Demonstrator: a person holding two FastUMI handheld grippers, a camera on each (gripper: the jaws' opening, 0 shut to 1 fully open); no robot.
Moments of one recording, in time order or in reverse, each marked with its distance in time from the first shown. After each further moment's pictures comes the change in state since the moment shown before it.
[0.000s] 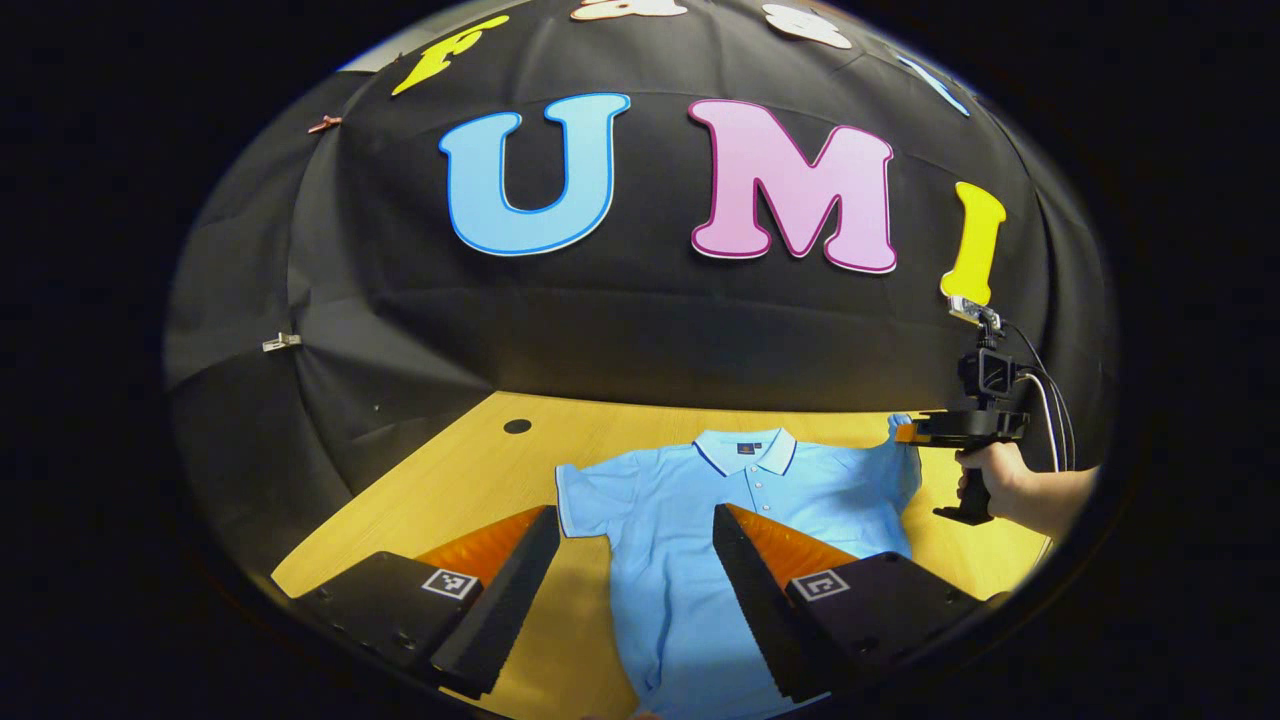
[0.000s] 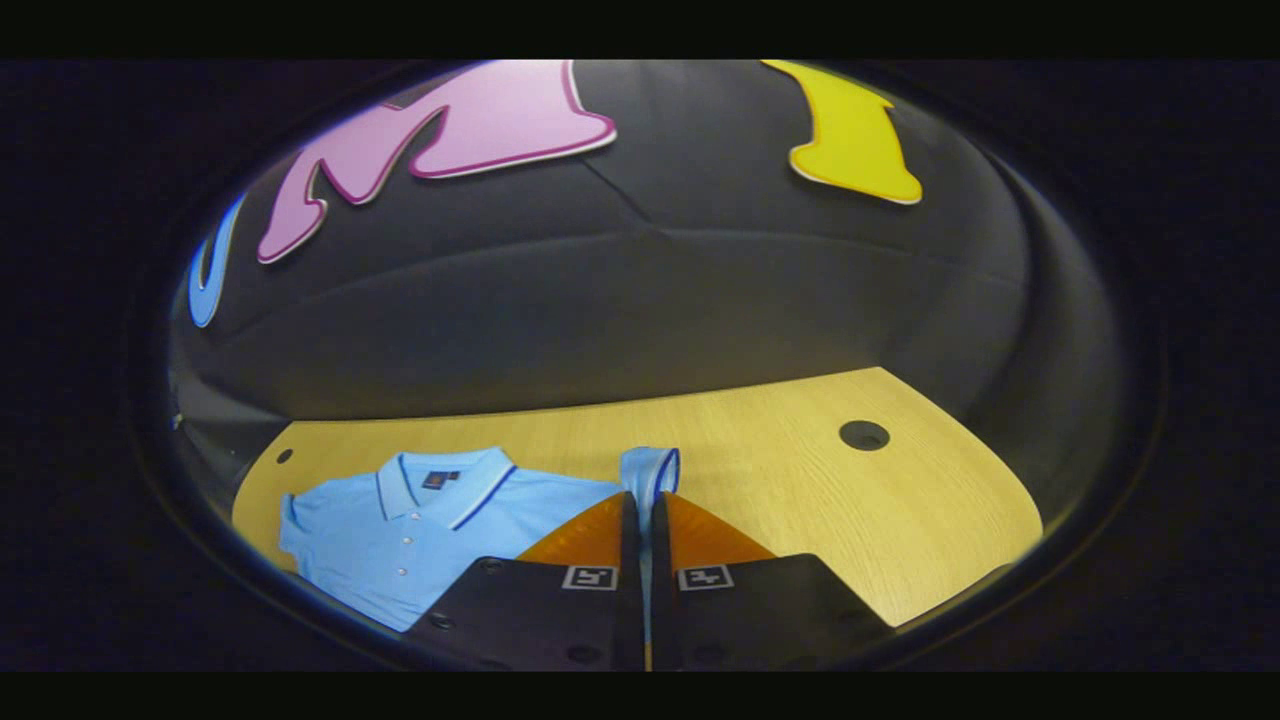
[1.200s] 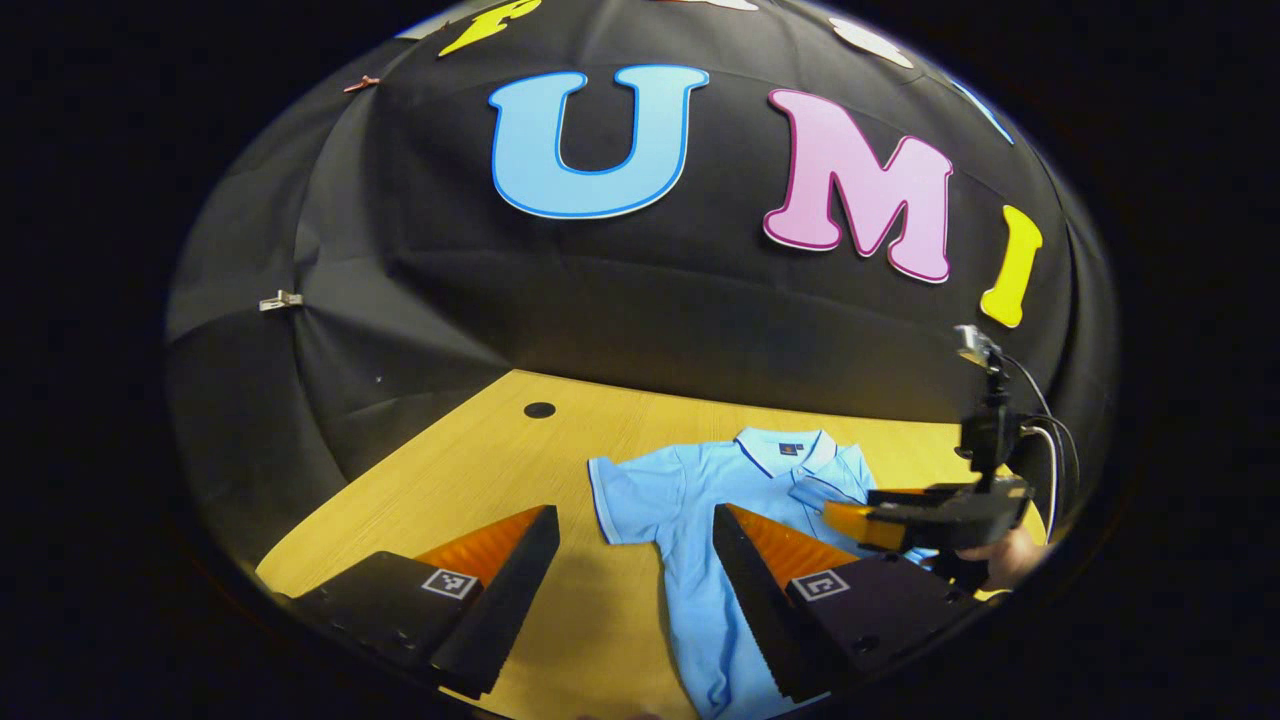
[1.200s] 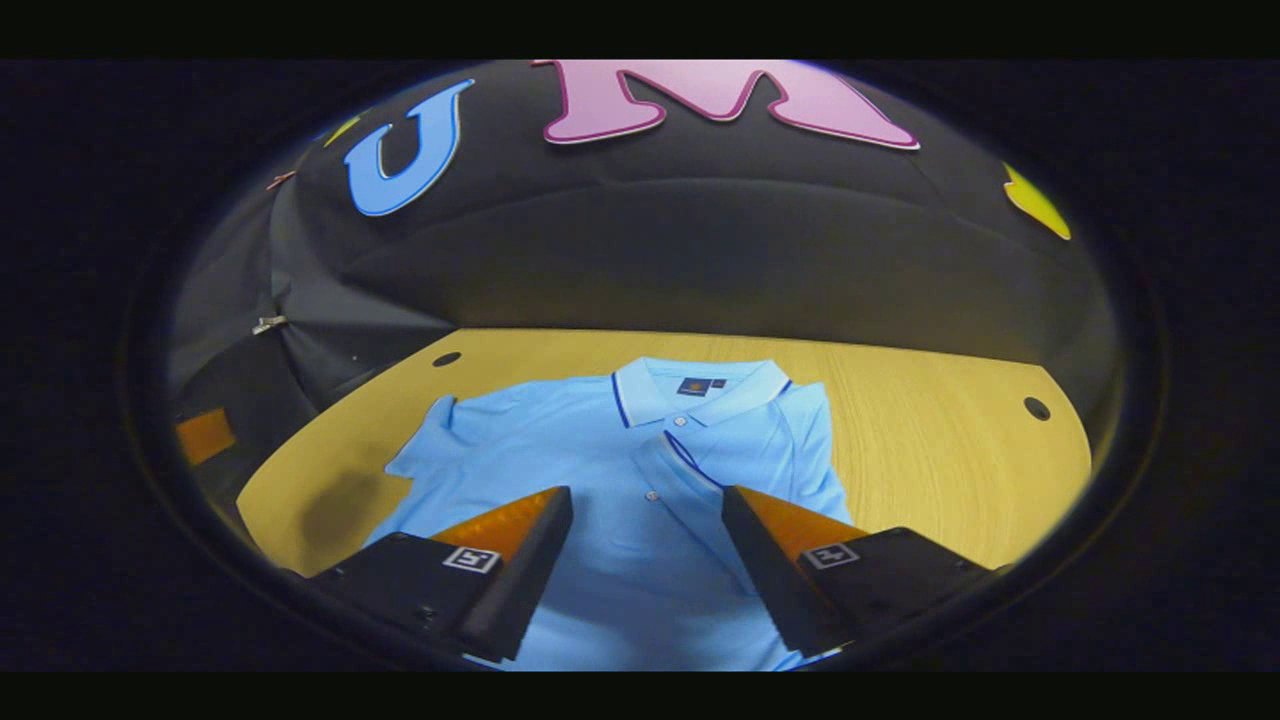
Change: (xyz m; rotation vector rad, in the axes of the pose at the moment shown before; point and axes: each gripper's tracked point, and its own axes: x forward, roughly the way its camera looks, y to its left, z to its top) left arm 0.075 0.064 -0.012 -0.079 0.044 -0.026; right arm -0.075 0.168 -0.100 -0.190 0.123 0.354
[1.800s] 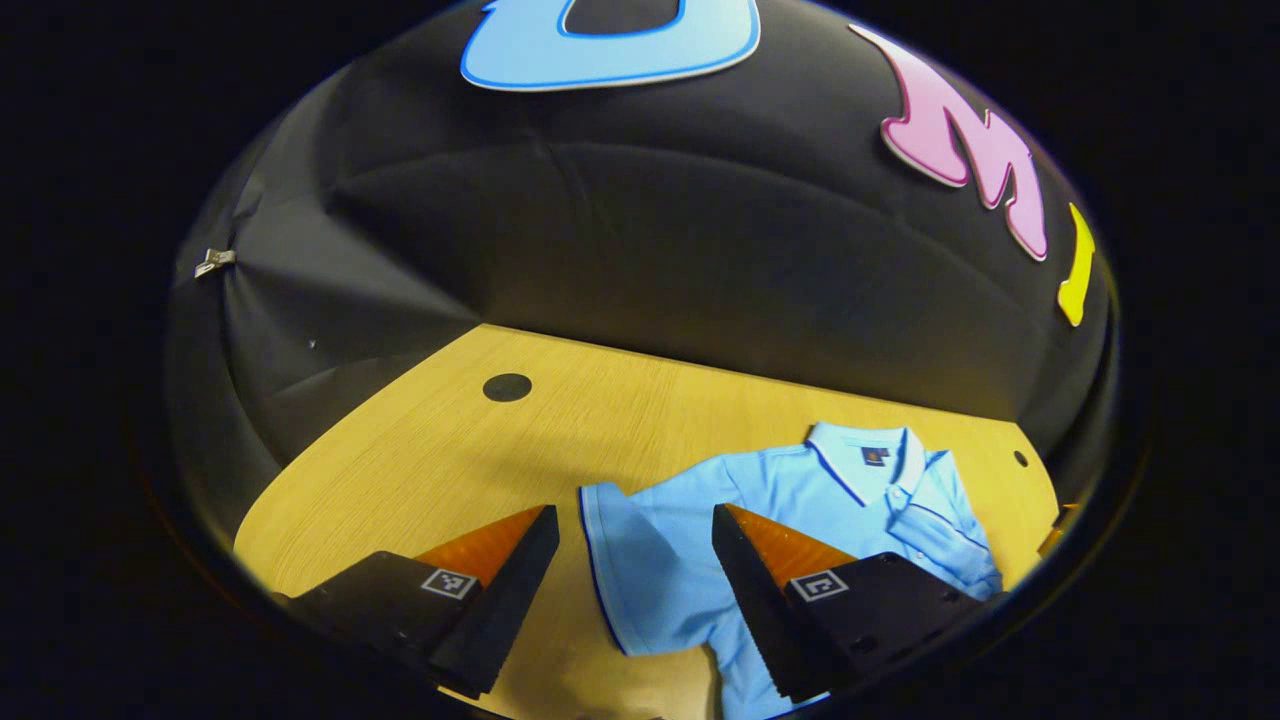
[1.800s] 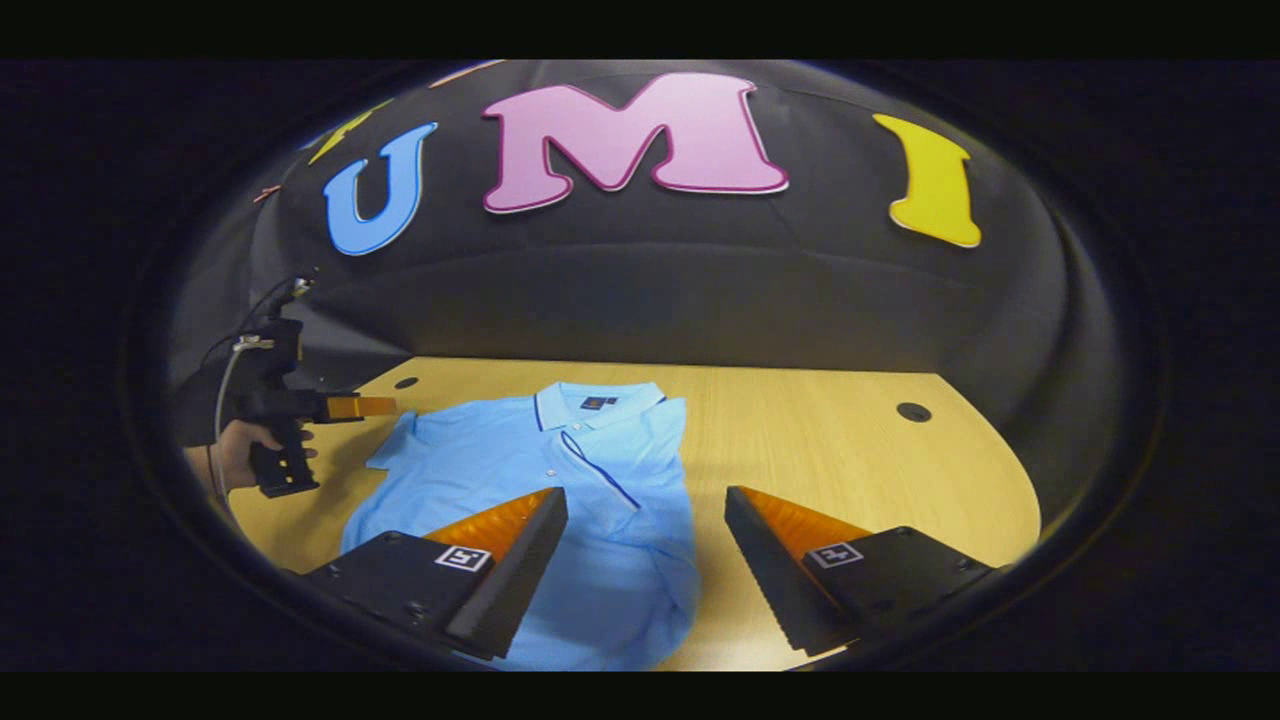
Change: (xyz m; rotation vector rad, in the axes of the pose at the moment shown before) left arm 0.191 0.034 -0.029 -0.020 0.156 0.017; right arm -0.108 -0.078 0.008 0.041 -0.093 -0.154
